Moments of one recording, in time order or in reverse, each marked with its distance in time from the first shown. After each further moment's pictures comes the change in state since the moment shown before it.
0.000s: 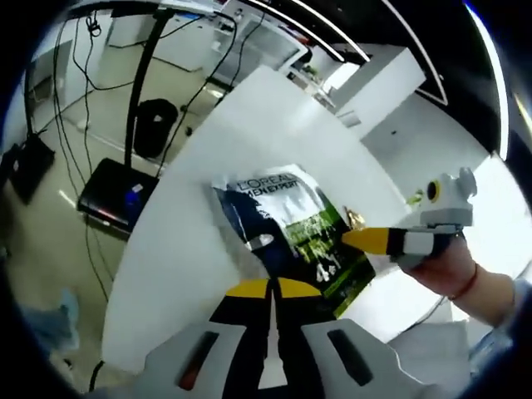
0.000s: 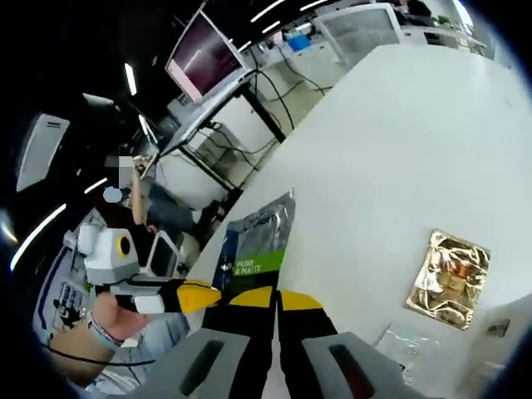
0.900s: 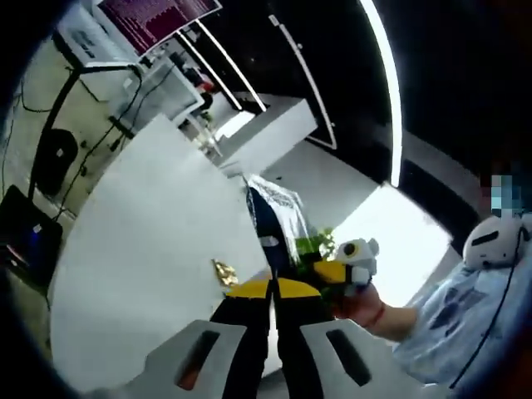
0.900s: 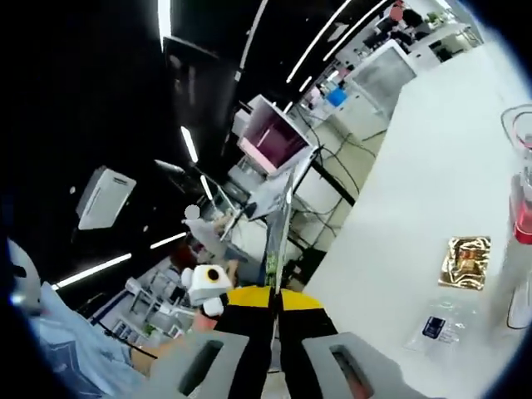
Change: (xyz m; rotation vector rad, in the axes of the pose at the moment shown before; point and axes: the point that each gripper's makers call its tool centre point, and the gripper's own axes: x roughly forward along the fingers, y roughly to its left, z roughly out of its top) left arm -0.068 -0.111 0.043 -0.045 -0.206 -0.680; right arm -0.112 0.070 0.025 0.150 -0.333 0.383
